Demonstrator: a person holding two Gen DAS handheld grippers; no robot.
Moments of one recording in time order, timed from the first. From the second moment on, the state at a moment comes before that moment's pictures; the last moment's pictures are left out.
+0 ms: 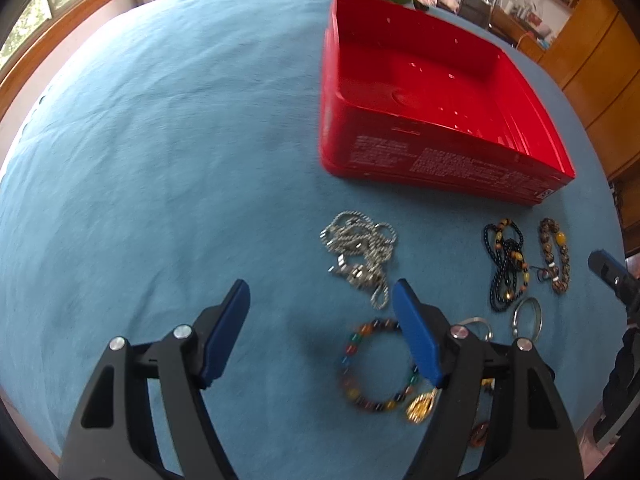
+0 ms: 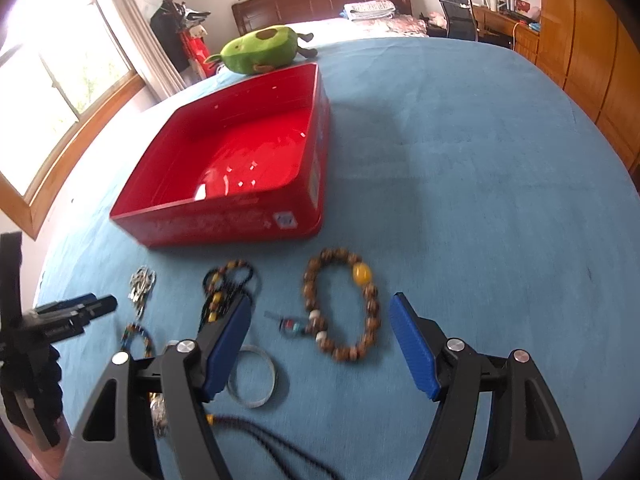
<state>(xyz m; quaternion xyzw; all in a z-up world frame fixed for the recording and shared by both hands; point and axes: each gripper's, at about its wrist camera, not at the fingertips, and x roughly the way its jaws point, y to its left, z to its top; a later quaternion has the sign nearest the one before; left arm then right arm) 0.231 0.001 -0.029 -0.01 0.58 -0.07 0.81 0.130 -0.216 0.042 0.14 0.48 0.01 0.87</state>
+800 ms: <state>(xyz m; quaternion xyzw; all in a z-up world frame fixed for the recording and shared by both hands) 0.273 -0.042 -0.057 -0.03 0.58 -0.10 0.80 0.170 -0.237 -0.002 0.14 0.52 0.02 0.84</state>
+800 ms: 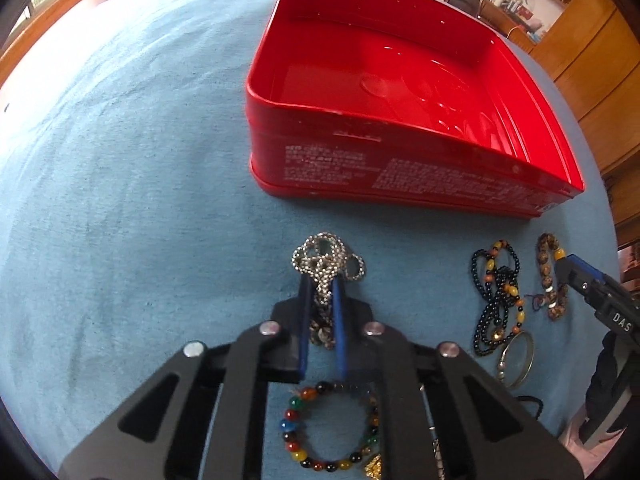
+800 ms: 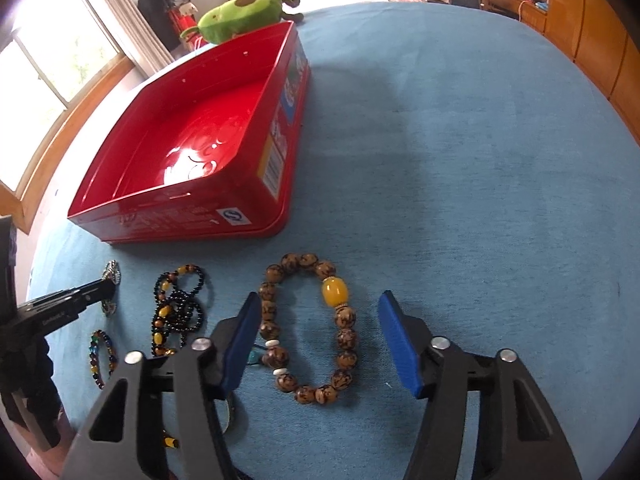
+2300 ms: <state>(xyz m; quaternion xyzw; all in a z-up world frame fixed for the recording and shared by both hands) 0.209 0.008 0.042 -0.07 0.48 -0.20 0.85 0.121 -0.243 0.073 0.19 0.41 0.13 0.88</state>
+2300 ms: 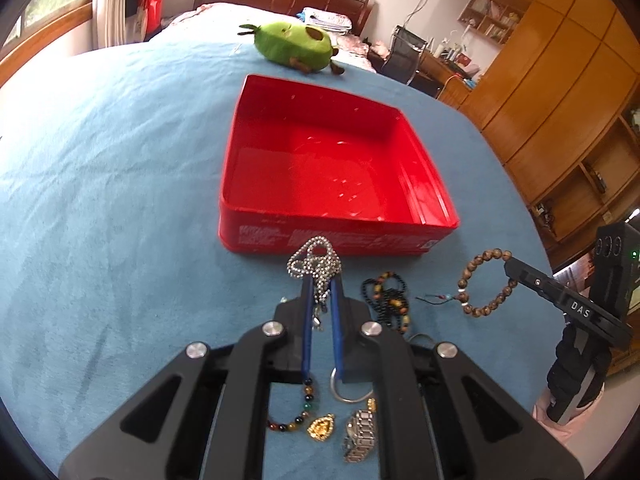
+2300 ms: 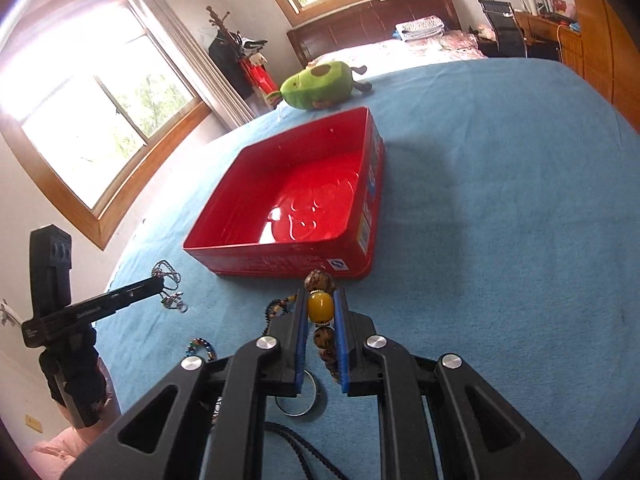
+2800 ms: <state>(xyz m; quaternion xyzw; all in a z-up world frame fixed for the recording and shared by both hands) 0.268 -0.027 0.087 -0.06 0.43 -0.20 0.88 0.175 -0.220 0.149 0.16 0.37 0.14 0.90</state>
